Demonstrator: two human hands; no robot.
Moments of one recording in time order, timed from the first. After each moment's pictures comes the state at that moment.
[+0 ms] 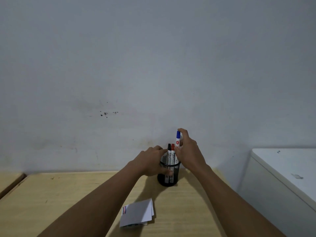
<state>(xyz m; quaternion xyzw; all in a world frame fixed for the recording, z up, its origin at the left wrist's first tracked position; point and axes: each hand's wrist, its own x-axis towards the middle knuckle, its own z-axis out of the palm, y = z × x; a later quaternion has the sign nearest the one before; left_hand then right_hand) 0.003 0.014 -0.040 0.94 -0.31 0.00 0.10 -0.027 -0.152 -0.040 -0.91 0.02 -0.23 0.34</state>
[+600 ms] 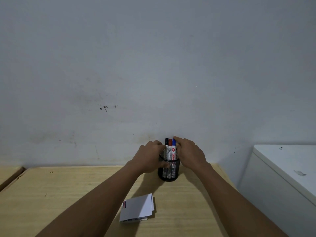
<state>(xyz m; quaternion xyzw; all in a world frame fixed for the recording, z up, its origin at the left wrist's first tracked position) 0.010 0.017 -0.058 0.94 -0.31 0.09 0.13 -0.024 -0.153 -0.052 -0.96 0.03 -0.16 0.21</state>
